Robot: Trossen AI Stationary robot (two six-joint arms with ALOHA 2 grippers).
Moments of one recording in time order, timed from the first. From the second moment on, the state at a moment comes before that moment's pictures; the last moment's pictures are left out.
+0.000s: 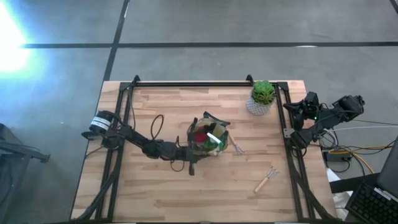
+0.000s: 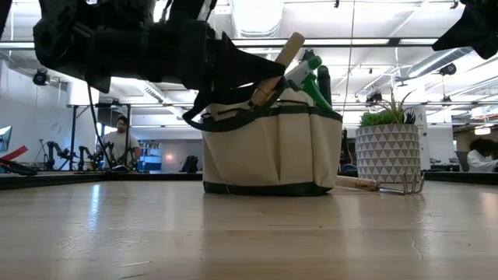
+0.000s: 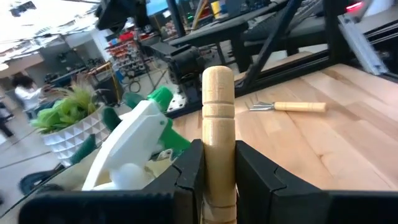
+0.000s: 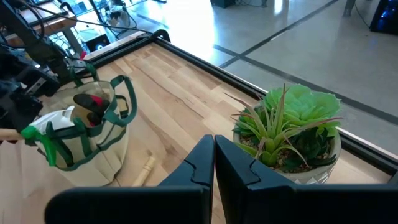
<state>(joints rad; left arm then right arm) -0.27 1.81 0.71 1.09 -0.33 0.32 0.53 0.24 0.86 -1.35 0.94 0.86</state>
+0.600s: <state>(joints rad) -0.27 1.82 0.63 1.40 -0.36 0.27 0.53 0.24 0.86 -1.35 0.94 0.86</state>
